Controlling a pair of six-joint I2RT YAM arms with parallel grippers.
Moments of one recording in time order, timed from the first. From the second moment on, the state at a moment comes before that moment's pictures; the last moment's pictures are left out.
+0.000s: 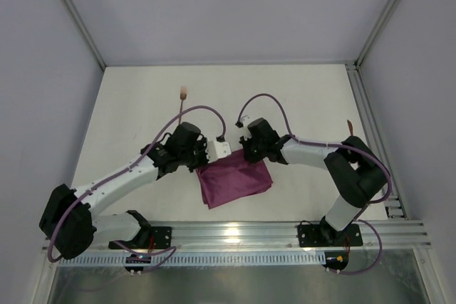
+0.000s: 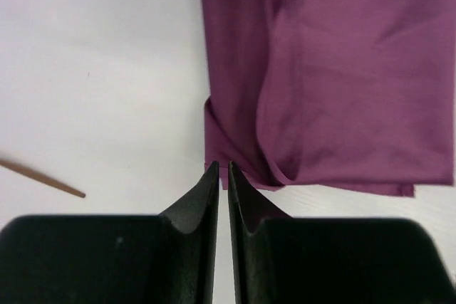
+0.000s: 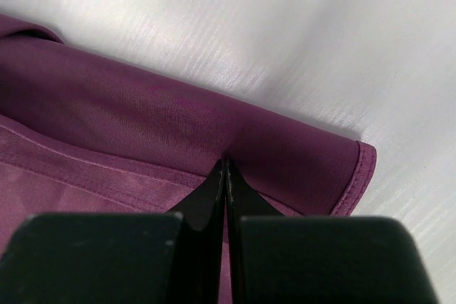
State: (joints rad) left arm -0.71 1.19 0.82 -0.48 0.23 0.68; right arm 0.68 1.67 0.85 -0.05 -0.08 0.15
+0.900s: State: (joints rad) left arm -0.84 1.38 0.60 -0.17 0.03 0.60; right arm 0.69 1.60 0.77 -0.02 -0.09 0.20
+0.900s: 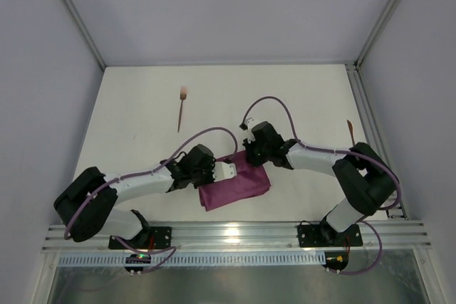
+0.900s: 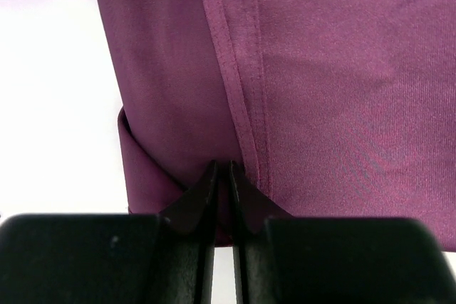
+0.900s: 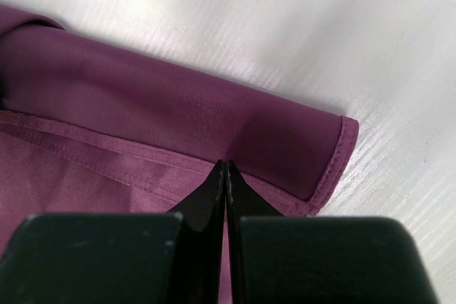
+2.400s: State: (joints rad) left arm -0.83 1.40 0.74 -0.32 -0.26 0.52; right arm 0.72 1.67 0.74 0.18 -0.06 0.48
